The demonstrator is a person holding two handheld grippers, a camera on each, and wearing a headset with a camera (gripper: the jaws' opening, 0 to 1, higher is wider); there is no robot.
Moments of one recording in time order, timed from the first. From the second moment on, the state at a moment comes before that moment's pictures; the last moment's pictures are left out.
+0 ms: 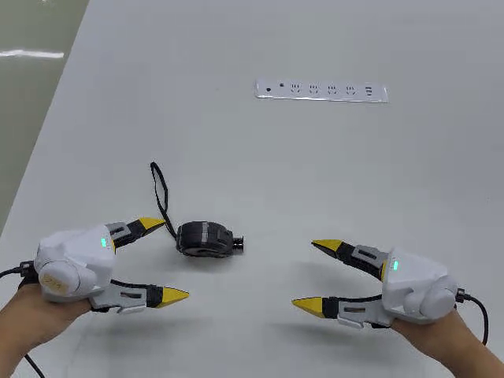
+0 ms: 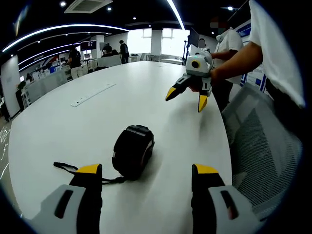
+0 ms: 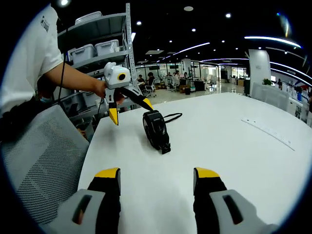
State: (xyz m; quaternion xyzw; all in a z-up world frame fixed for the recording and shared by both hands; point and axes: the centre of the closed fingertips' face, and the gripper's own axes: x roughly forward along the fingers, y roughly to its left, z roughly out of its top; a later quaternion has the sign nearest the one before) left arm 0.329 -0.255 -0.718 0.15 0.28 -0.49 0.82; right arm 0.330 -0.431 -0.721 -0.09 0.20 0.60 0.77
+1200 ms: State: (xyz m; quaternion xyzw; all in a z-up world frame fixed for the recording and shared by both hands) left arm 0.357 -0.273 -0.753 0.18 0.30 -0.52 0.78; right arm 0.346 -0.403 -0.747 -0.10 0.21 0.63 0.74
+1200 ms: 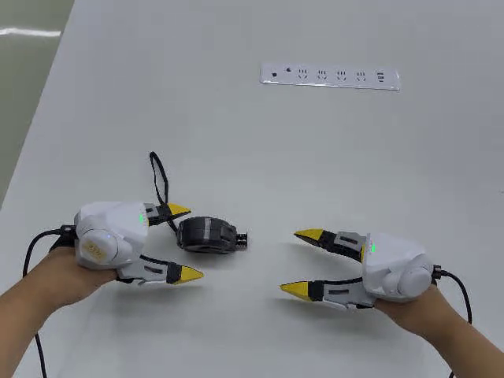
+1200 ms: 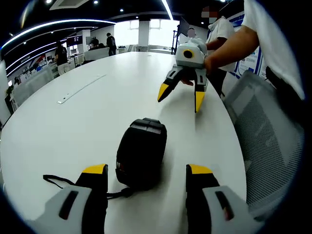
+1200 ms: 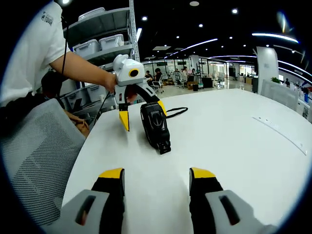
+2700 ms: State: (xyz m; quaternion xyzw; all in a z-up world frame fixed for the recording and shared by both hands) left arm 0.368 -0.281 -0.764 0.18 0.31 -0.53 0.77; right arm 0.365 -0.368 -0.762 -0.08 0.21 0.65 0.73
